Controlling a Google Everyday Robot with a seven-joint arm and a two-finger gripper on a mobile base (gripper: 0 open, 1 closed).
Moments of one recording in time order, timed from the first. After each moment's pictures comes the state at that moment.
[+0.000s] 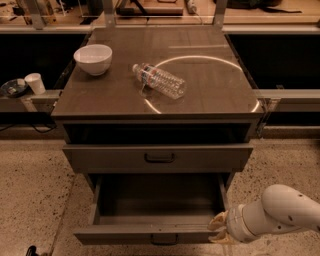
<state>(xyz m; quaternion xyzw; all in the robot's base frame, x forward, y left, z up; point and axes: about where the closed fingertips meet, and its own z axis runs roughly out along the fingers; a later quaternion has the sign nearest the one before) 0.367 -0.177 0.506 -0.66 0.70 0.18 0.22</state>
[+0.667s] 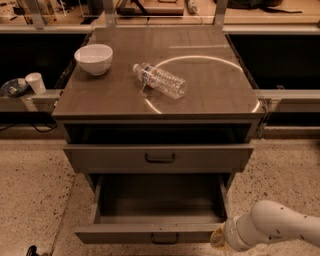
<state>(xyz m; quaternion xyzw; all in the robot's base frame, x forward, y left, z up) 0.367 -0.200 0.424 -0.70 0.68 0.13 0.19</state>
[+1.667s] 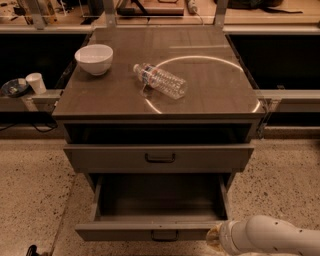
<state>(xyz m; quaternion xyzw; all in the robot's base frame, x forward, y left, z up) 0.376 -0.185 0.416 -0.70 0.67 0.06 0.24</state>
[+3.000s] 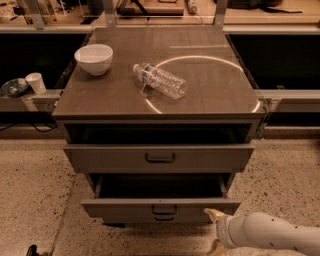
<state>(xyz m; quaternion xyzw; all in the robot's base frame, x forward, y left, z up) 0.398 -0.184 0.412 -0.69 0.68 0.05 0.26</state>
